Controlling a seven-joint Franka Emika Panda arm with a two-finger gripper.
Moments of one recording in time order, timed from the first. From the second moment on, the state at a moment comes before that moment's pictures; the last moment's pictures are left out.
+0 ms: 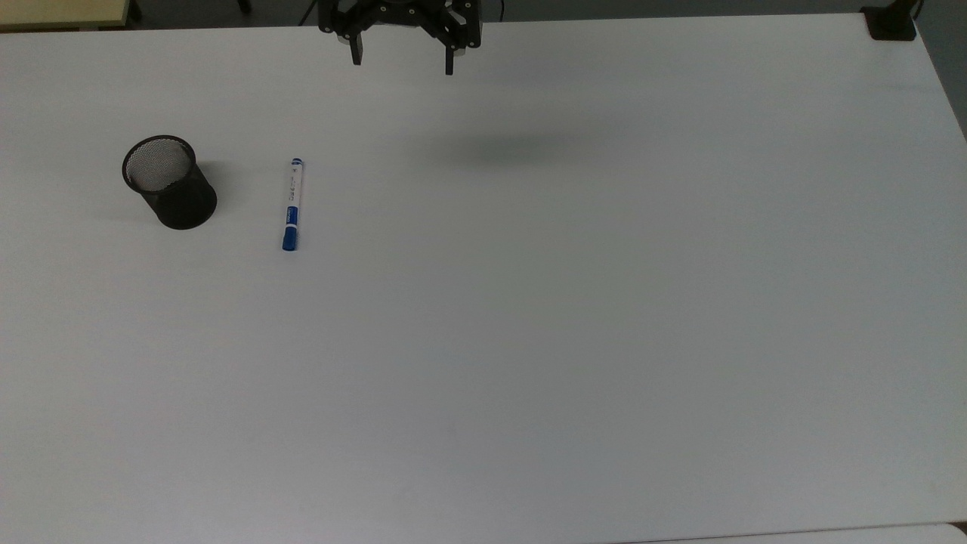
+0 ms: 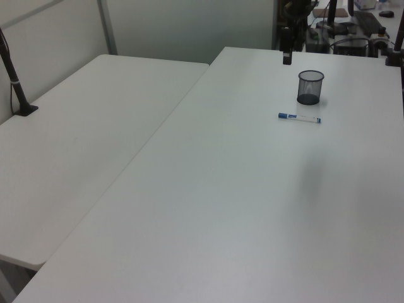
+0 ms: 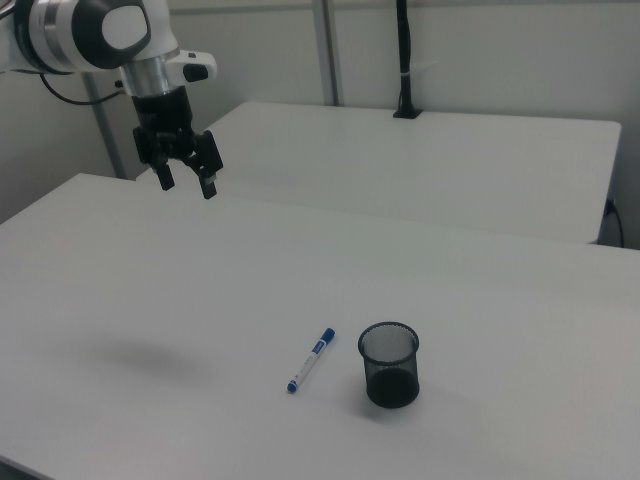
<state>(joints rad) 0.08 0.06 0.00 -1.59 -0.06 1.64 0.14</state>
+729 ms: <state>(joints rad) 0.07 0.06 0.00 -1.59 -0.06 1.64 0.13</state>
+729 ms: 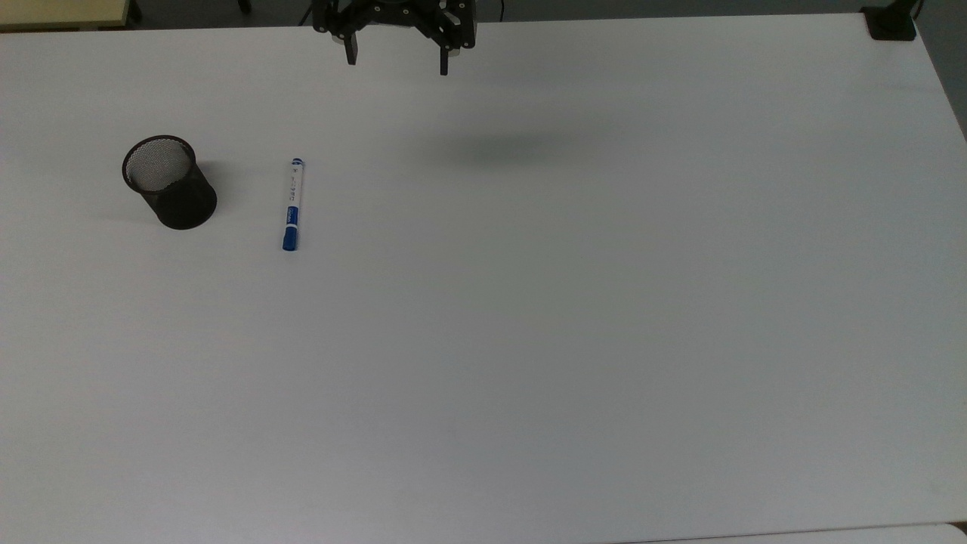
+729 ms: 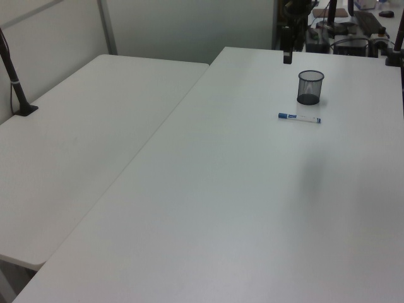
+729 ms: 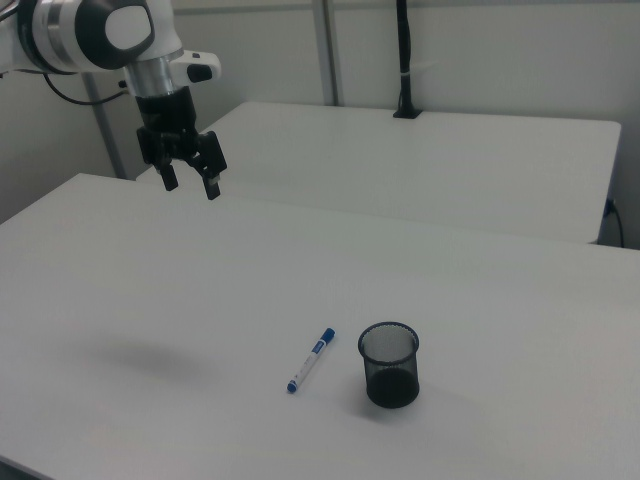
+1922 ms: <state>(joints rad) -0.20 0.27 -0.01 -1.76 -0.10 1.98 -0.16</state>
